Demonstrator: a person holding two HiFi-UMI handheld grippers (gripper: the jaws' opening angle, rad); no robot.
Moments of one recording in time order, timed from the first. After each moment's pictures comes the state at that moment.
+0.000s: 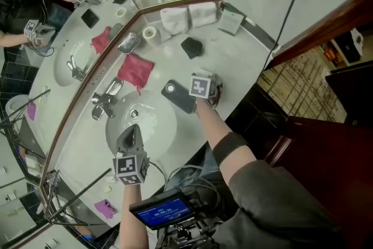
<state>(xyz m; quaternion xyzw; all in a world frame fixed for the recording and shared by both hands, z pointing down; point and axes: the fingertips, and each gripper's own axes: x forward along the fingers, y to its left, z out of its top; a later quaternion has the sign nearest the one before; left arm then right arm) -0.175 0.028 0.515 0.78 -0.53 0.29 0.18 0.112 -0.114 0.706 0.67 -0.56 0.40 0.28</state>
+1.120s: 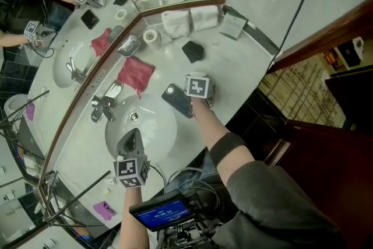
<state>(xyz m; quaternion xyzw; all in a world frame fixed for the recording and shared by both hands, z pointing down) -0.178 0.025 0.527 0.77 -0.53 0.29 0.20 0.078 -0.140 0.706 0.63 -0.60 0.44 0.25</state>
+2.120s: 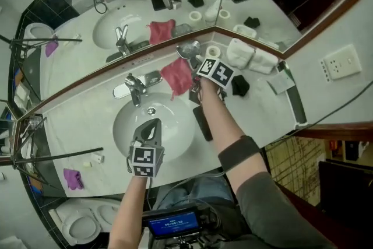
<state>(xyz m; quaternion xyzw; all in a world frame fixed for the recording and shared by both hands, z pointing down) -0.207 -0.005 0.524 0.72 -0.62 0.23 0.21 -0.117 -0.264 0.594 0.48 -0.71 0.51 0.13</state>
